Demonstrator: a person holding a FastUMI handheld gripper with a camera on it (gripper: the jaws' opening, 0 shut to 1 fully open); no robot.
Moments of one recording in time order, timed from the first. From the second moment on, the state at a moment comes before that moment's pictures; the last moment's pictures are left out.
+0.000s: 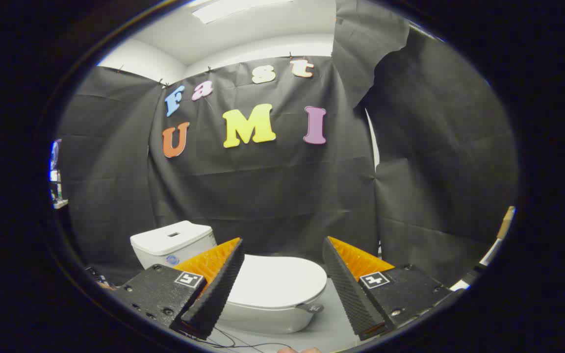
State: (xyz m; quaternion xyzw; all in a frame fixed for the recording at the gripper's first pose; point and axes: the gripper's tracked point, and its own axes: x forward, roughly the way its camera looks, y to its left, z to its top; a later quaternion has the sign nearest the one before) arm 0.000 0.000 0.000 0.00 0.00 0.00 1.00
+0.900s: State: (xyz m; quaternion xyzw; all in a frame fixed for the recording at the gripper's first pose) arm 0.004 -0.015 -0.001 0.01 0.00 -0.01 1.00
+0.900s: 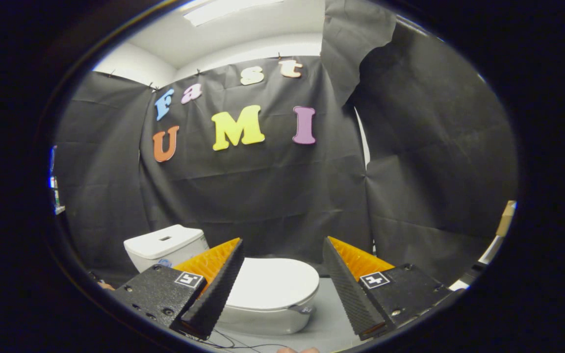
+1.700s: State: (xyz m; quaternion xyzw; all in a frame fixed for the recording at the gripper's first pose) arm 0.012 -0.023 -0.029 0.01 0.03 -0.02 1.00
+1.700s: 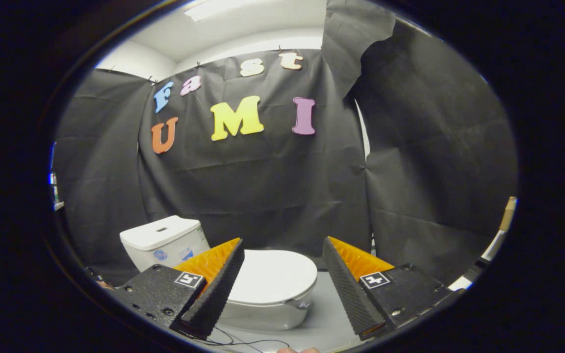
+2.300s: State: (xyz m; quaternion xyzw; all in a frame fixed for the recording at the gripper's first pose) arm 0.031 -0.021 -0.051 0.01 0.07 -0.04 1.00
